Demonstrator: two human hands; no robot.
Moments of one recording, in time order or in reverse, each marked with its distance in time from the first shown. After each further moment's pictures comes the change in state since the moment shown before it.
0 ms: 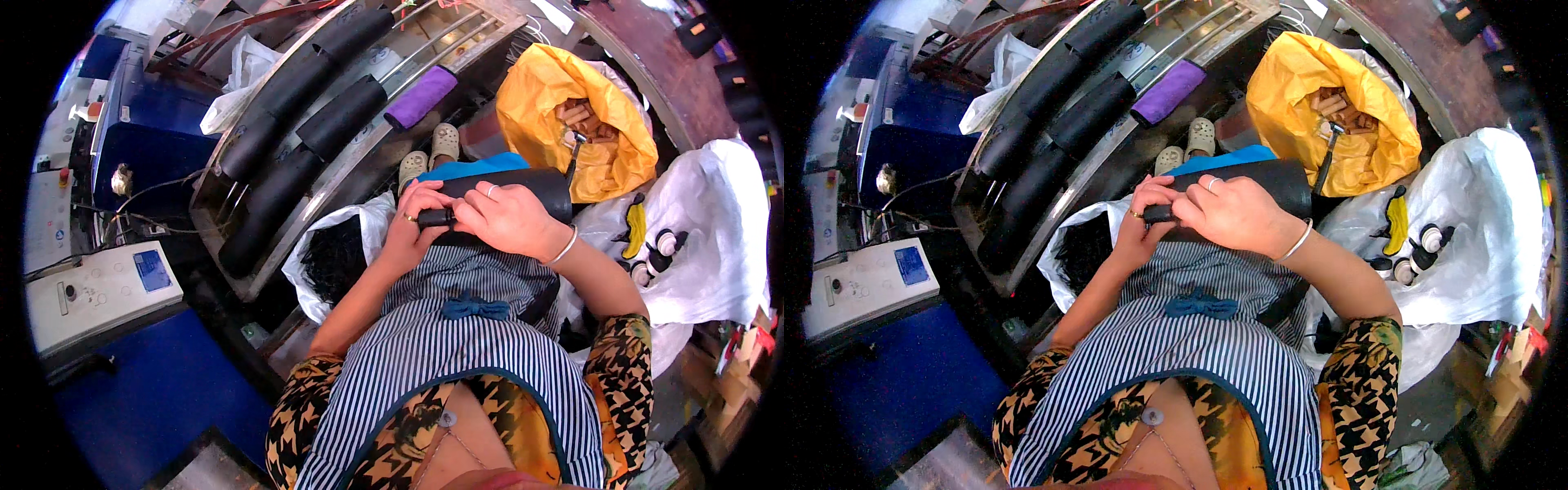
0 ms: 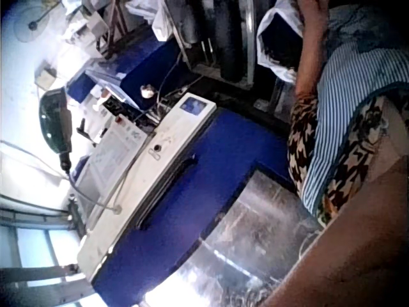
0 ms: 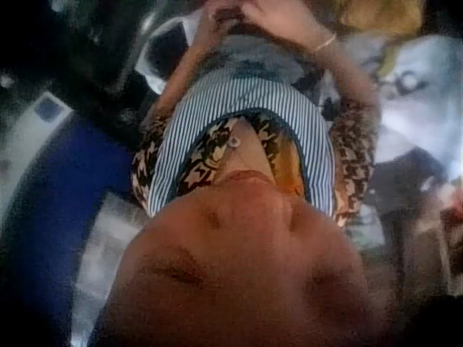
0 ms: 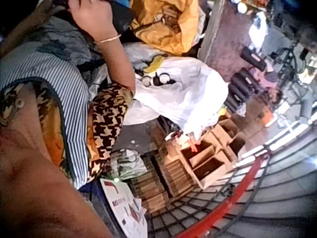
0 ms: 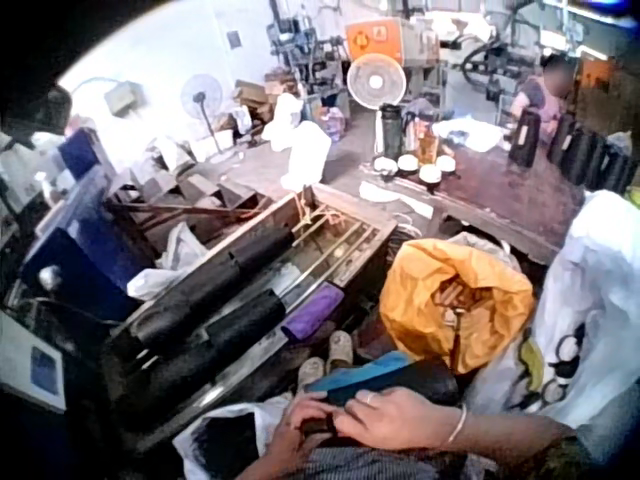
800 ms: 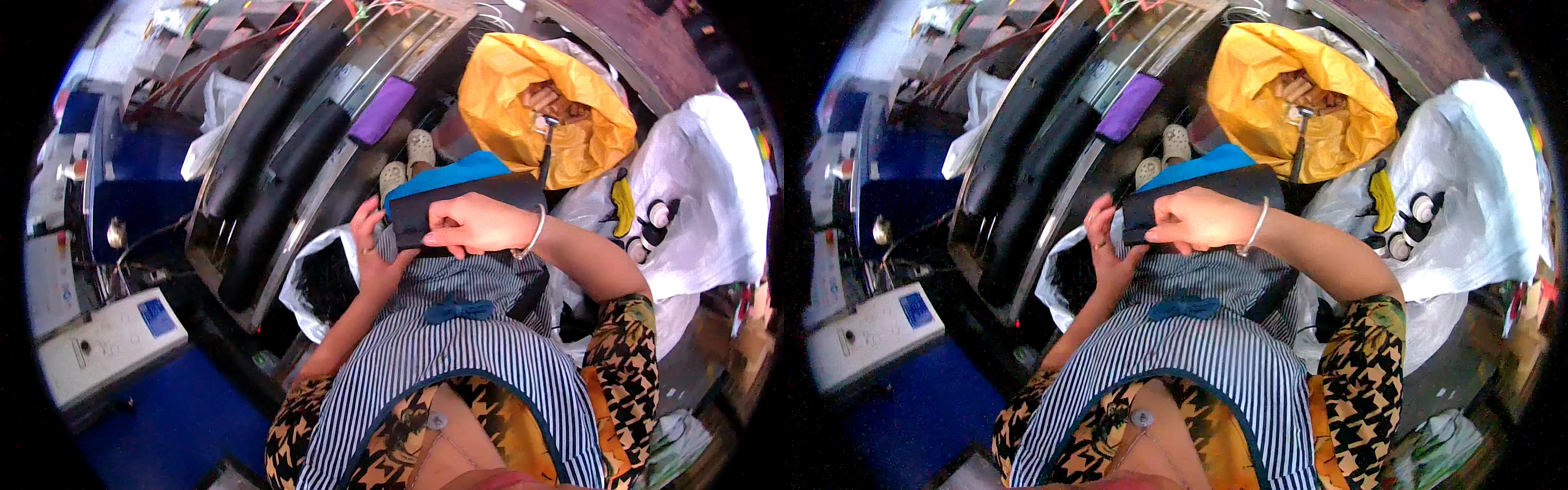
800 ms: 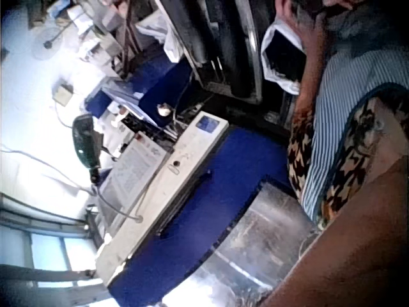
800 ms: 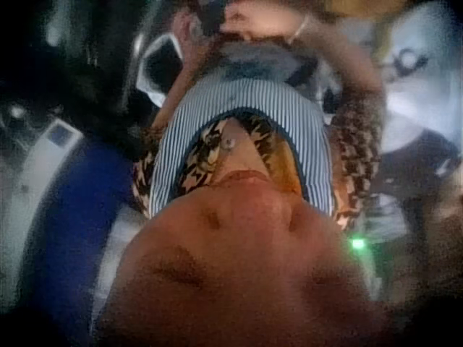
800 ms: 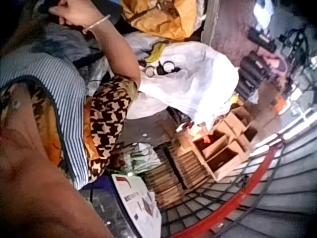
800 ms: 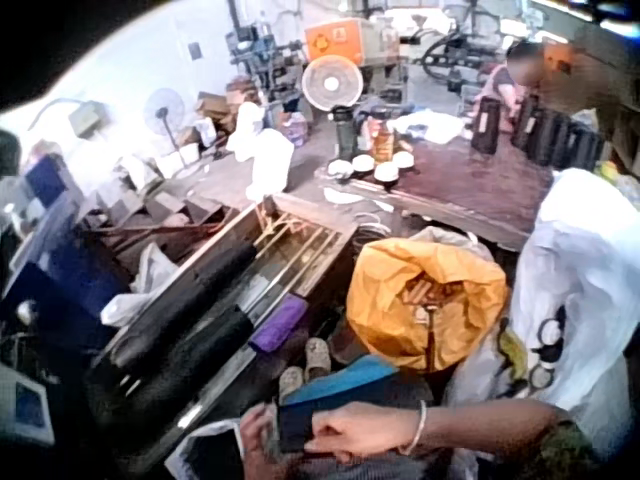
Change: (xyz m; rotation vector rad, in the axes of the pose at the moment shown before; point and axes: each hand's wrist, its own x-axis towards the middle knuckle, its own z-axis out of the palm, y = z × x) left_hand -0.015 0.007 0.018 0.207 0.184 -0.196; right_hand -0.009 0.024 -0.016 1.280 -0.566 0.724
